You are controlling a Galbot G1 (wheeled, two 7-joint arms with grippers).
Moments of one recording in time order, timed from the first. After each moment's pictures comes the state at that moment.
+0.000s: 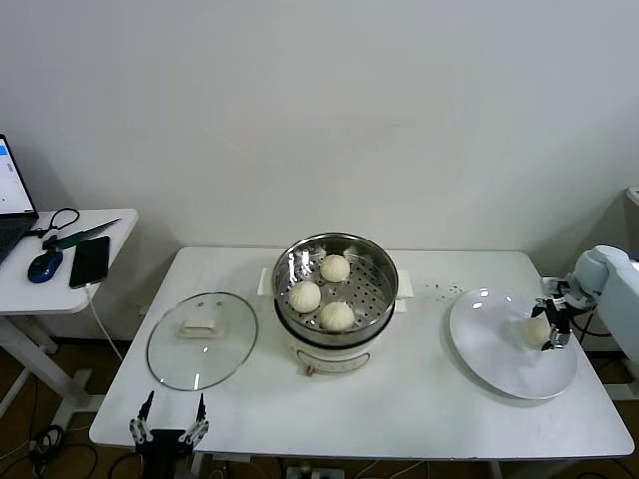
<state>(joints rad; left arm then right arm) 1.83 -1.57 -0.64 -2.05 0.20 0.00 -0.08 -0.05 0.79 -0.57 0.52 -0.32 0.18 -1.13</state>
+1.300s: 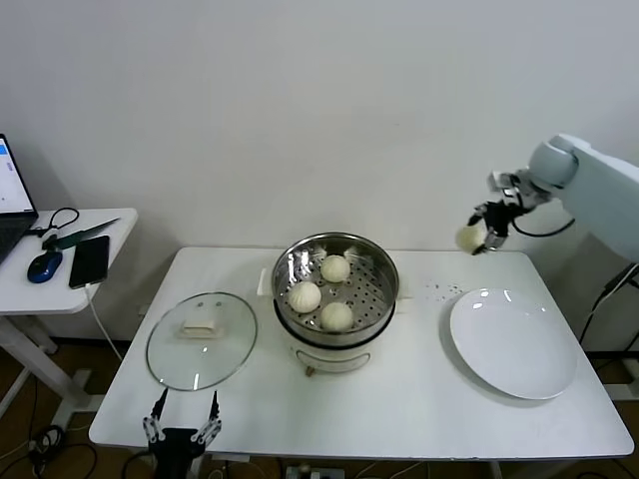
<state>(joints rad) 1.84 -1.56 -0.59 -2.06 0.18 -0.04 -0.07 0.59 0.86 -1.27 0.85 0.35 -0.06 -1.16</state>
